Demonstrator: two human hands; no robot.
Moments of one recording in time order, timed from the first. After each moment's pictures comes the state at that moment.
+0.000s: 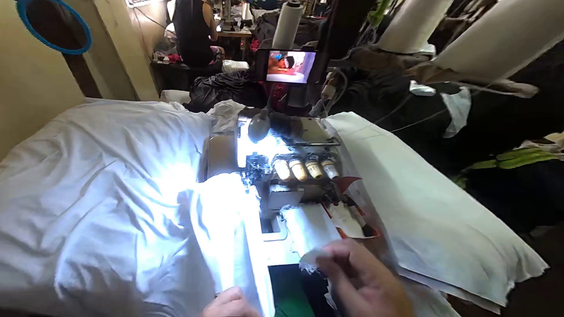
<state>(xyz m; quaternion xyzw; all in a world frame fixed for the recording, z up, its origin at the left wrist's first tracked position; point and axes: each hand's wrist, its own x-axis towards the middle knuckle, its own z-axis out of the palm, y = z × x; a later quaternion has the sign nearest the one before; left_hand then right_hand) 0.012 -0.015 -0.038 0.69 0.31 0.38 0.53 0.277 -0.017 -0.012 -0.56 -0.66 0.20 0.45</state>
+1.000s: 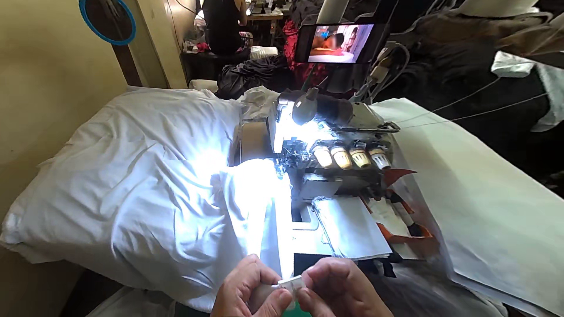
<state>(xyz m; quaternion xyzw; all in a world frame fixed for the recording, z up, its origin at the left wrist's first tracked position) 0.015 -0.024 -0.031 0.59 0.38 0.47 0.53 0.198 -0.041 -0.017 -0.42 -0.58 0.44 0.54</state>
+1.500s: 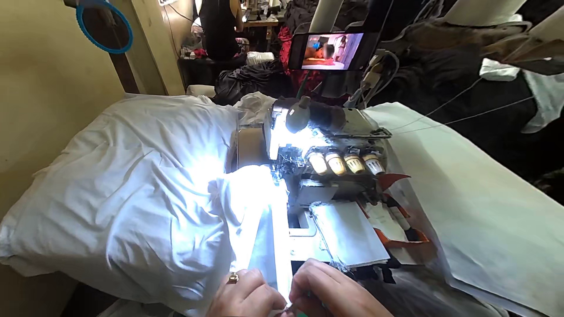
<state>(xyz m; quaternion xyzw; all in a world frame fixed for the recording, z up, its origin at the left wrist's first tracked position) 0.007 -0.017 -0.017 0.80 0.39 0.34 0.29 0.220 -0.014 0.017 -0.45 -0.79 0.33 0.26</state>
